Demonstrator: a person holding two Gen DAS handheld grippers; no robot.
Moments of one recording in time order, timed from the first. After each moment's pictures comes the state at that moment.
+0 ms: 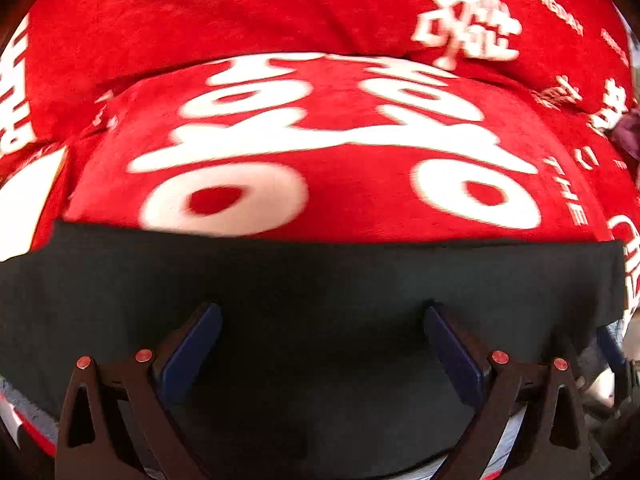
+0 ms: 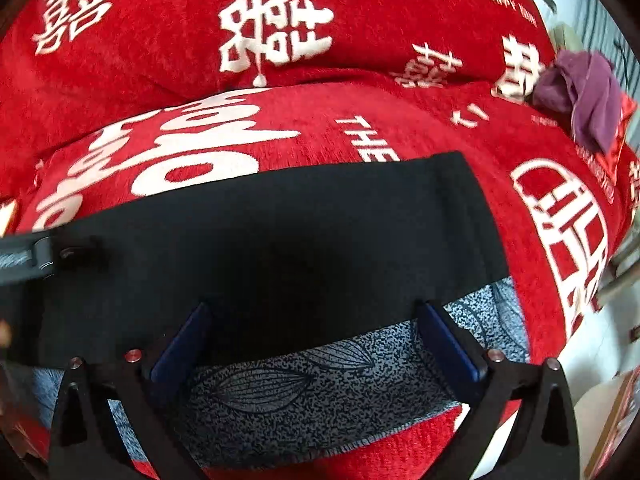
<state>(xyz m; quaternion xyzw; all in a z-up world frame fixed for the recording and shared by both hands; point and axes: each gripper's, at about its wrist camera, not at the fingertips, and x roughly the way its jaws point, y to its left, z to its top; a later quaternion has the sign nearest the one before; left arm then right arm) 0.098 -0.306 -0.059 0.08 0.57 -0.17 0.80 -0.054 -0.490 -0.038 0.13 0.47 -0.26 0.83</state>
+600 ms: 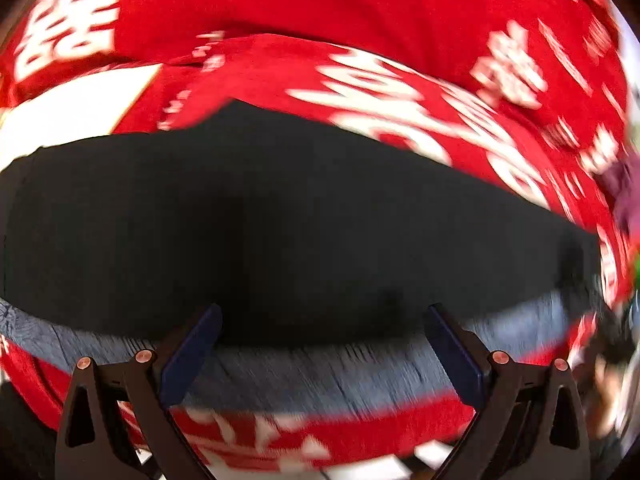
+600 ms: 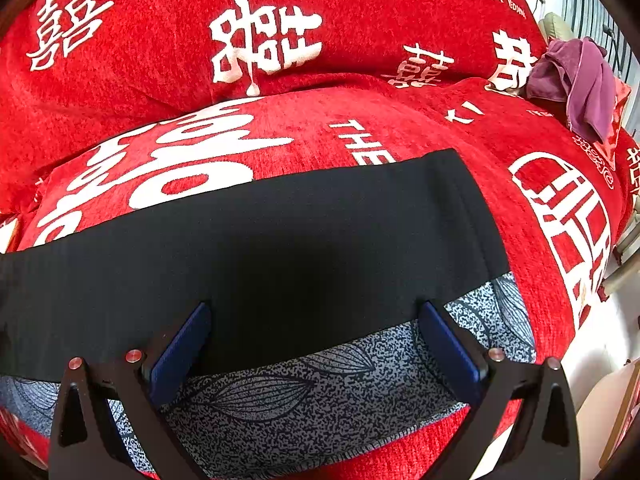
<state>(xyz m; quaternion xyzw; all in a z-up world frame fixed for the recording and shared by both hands) 0.046 -0.142 -0.051 0.03 0.57 -0.18 0.80 -0.054 -0.487 -0.036 0.13 0.47 -0.27 0.83</state>
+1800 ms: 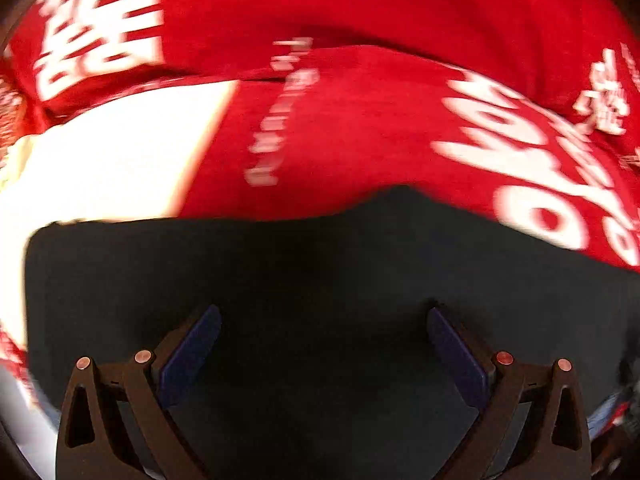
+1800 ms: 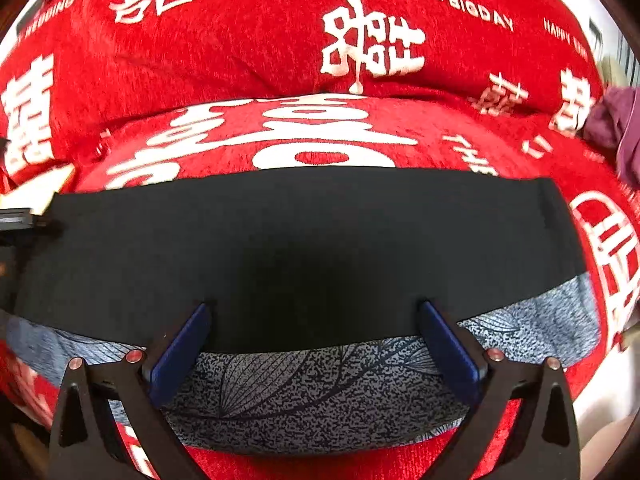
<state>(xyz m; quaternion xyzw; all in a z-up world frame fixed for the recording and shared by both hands) 0.165 -0.062 -0.074 0.07 0.57 -0.05 0.82 -0.035 -0.401 -0.042 0.06 0.47 -0.18 0.86</state>
